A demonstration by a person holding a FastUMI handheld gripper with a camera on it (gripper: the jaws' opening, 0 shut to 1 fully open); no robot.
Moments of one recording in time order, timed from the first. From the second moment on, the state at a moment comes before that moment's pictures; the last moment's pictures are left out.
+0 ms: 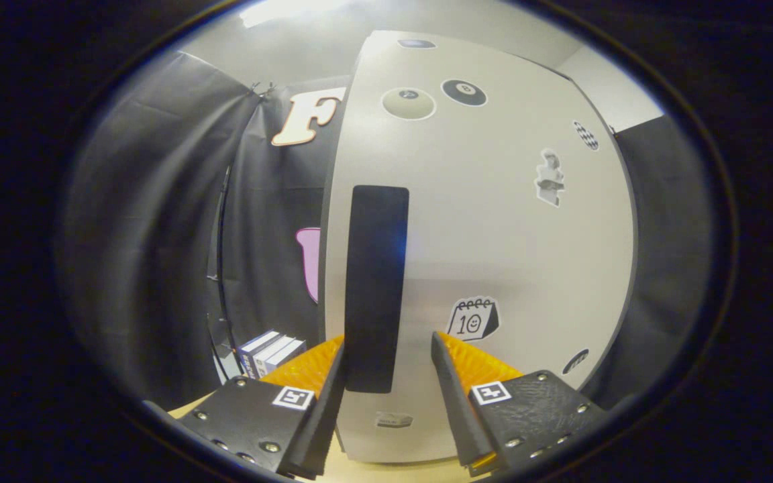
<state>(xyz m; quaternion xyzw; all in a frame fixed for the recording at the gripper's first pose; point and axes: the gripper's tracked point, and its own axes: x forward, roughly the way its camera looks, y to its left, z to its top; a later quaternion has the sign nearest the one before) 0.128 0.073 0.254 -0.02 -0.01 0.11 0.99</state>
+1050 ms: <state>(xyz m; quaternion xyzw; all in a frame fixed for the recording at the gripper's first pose) 0.114 0.090 -0.034 0.00 -0.01 0.11 0.99</state>
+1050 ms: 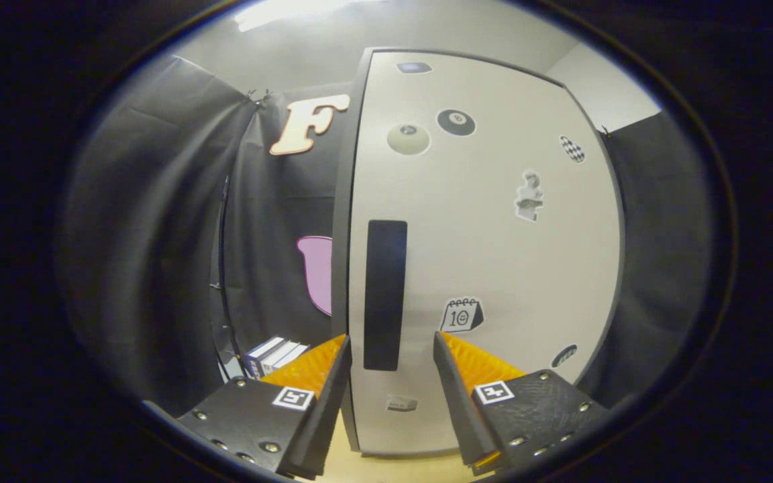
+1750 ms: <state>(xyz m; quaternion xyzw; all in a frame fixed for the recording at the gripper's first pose) -0.049 -0.023 -0.010 -0.01 -0.01 0.05 1.00</state>
